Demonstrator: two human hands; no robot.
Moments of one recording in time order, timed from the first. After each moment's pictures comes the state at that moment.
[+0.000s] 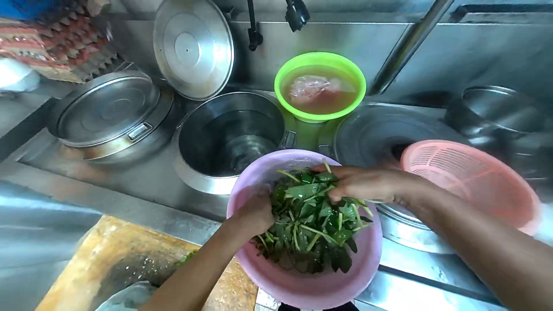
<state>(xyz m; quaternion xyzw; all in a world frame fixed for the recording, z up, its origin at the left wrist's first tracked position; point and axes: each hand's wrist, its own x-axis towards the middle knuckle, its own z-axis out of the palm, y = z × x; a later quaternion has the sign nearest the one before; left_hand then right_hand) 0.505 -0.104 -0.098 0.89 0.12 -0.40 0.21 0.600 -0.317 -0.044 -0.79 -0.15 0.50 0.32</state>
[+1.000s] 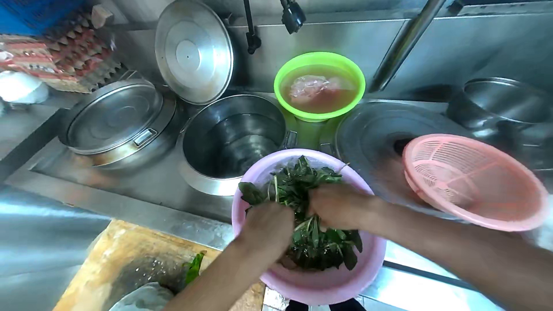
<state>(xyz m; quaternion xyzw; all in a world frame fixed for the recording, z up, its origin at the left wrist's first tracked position) 0.477 -0.133 -0.048 0.92 -0.03 -0.37 0.10 0.567 -0.288 -0.098 -0.82 -0.44 0.36 -0.07</state>
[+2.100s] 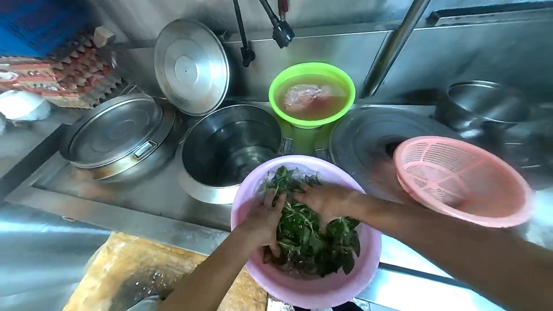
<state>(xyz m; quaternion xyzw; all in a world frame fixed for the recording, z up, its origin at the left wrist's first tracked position) 0.504 -0.109 -0.121 0.91 -0.03 -0.40 0.11 0.597 -0.286 -0.149 -0.83 -0.41 0.37 -0.03</state>
